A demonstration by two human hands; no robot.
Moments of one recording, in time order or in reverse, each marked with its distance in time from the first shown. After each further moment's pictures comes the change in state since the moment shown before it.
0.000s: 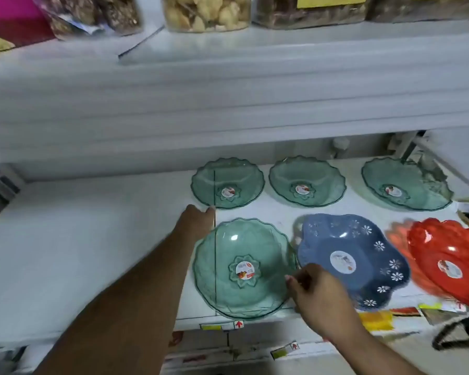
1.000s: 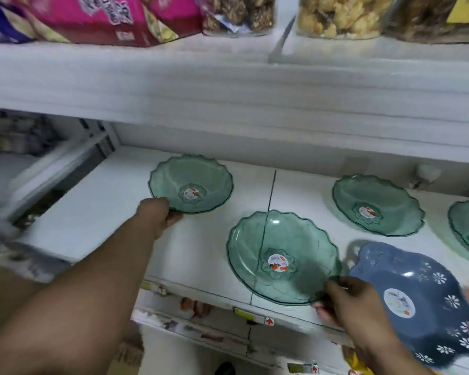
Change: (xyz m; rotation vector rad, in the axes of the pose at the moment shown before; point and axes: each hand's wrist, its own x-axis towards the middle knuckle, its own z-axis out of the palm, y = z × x) left_hand -0.013 -0.087 -0.171 -0.794 0.238 -0.226; right_hand 0.014 -0.025 0.000 0.730 -0.247 0.257
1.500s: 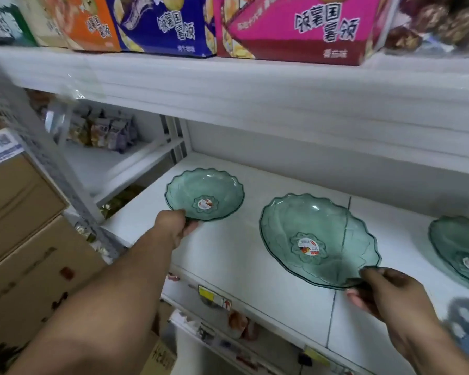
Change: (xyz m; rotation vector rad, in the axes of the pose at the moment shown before) left_hand 0.041 0.019 -0.132 -0.157 0.189 0.042; right_hand 0.012 -0.061 0.113 0.140 -0.085 -0.088
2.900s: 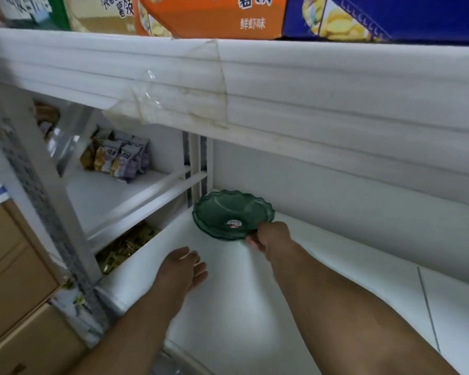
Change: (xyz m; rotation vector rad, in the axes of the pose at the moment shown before) left_hand 0.113 0.030 -0.053 -0.157 -0.100 -0.012; right_hand 0.173 -0.031 0.406 -0.149 -0.296 0.036
